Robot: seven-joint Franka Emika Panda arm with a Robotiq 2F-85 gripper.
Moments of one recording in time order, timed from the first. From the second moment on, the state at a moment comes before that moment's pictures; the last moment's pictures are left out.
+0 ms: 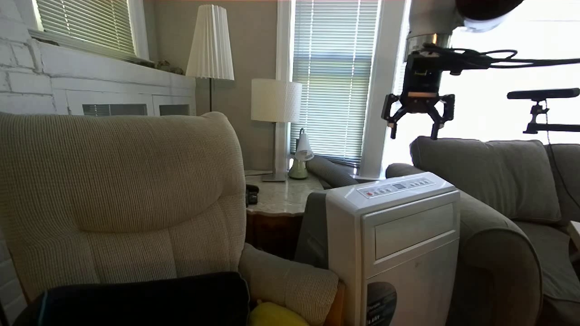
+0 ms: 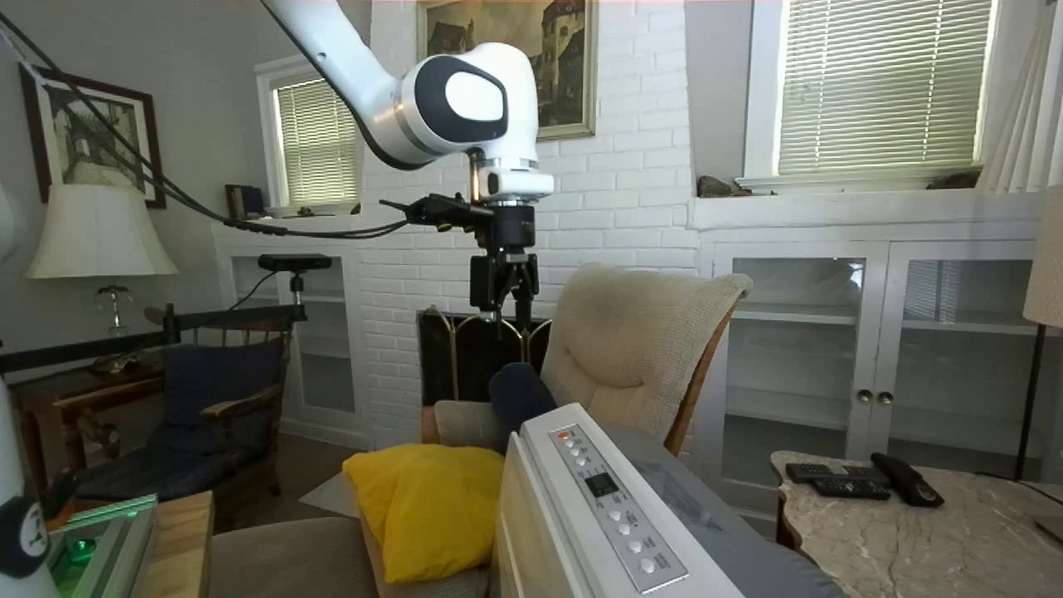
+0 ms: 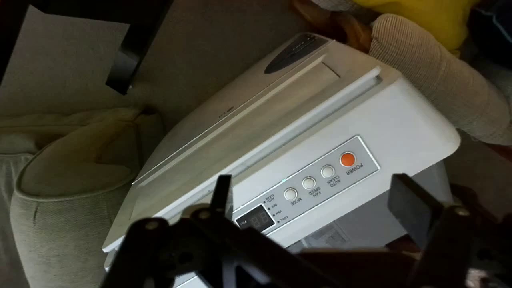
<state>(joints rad) -0.05 -0.06 0.17 -2.36 -0.05 2.31 1.15</state>
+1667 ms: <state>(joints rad) 0.08 0.23 -0.05 -2.26 -0.17 2.54 1.38</state>
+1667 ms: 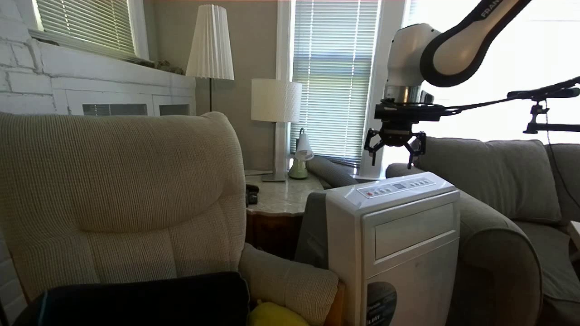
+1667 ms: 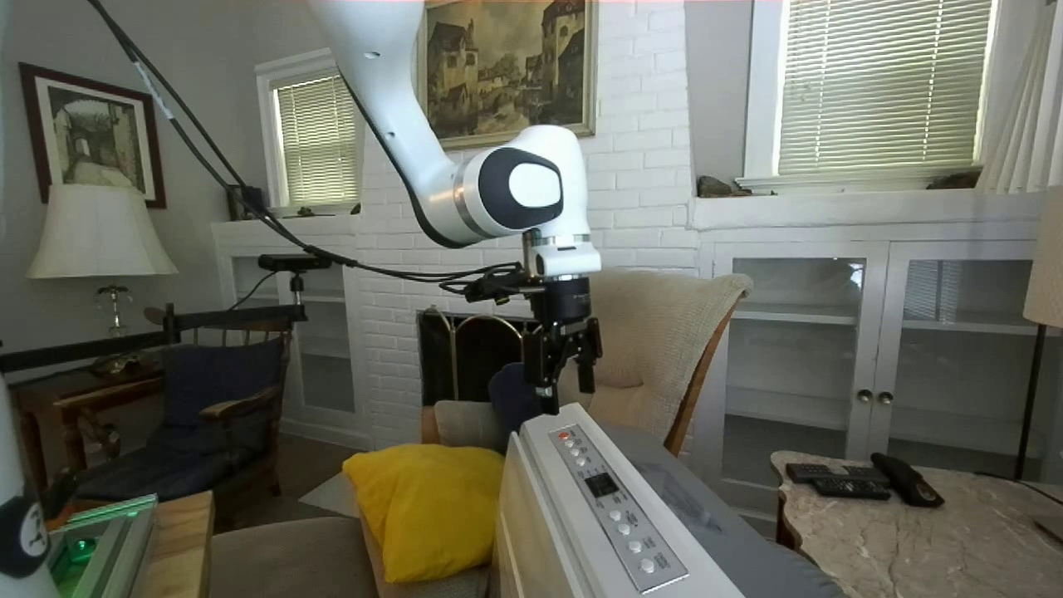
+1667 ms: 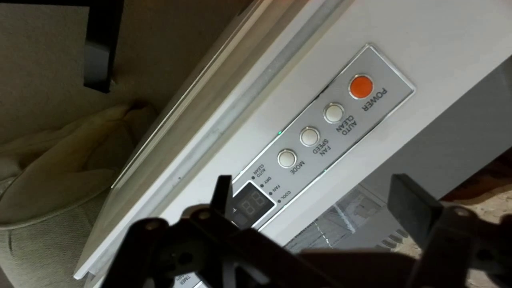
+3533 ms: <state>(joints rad) 0.07 0.31 -0.08 -2.26 -0.07 2.55 1.35</state>
